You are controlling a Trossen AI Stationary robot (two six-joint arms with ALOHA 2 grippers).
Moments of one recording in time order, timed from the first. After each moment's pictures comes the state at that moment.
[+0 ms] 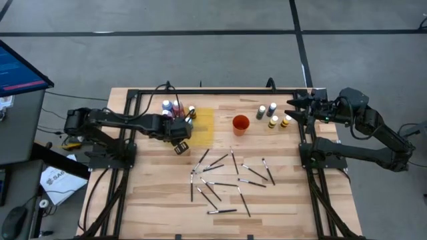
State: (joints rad) left arm 0.05 1.44 1.01 -0.91 -0.36 -0.50; right arm -0.41 0.50 0.92 -0.63 -0.10 0.24
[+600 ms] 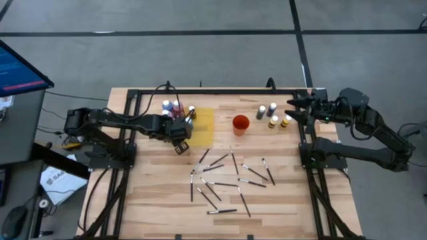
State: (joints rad) left arm 0.05 1.44 1.00 -0.89 -0.37 -0.50; right arm -0.41 0.50 0.93 -0.63 -0.10 0.23
